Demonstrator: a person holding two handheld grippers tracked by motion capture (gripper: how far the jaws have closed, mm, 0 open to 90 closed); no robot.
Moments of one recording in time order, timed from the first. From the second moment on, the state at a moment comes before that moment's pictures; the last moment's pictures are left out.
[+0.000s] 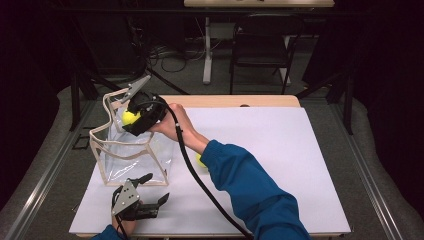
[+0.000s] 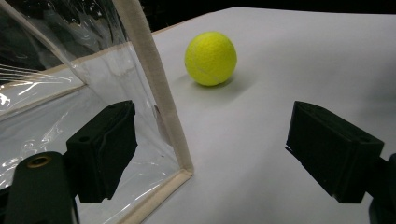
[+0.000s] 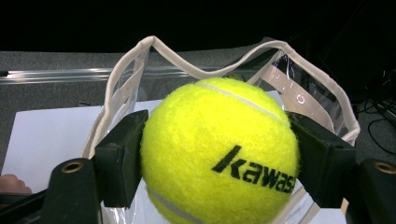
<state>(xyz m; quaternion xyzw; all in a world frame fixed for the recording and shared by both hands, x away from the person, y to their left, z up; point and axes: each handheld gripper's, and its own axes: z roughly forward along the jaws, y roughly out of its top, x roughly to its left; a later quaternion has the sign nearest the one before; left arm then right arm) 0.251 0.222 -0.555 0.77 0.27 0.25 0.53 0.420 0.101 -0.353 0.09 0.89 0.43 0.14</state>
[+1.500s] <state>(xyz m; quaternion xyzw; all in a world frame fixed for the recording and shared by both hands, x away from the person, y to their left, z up) 0.251 0.221 -0.555 0.77 0.27 0.25 0.53 0.419 0.076 -0.355 0.11 0.89 0.43 0.10</state>
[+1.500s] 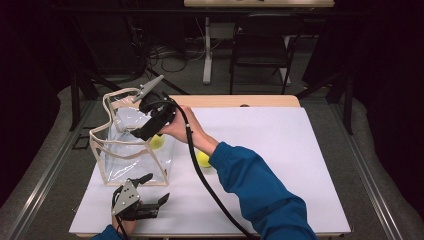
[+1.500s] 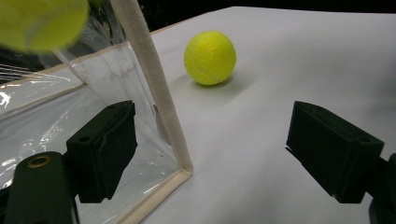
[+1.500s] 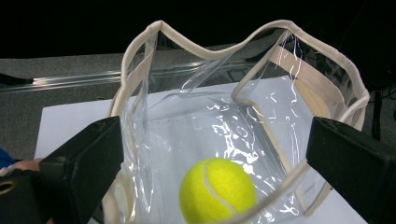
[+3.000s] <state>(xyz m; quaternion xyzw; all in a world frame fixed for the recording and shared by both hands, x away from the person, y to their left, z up) 0.252 0.221 -0.556 0.77 0.27 0.25 0.53 0.406 -0.022 -0.385 0.15 0.89 0.42 0.11</state>
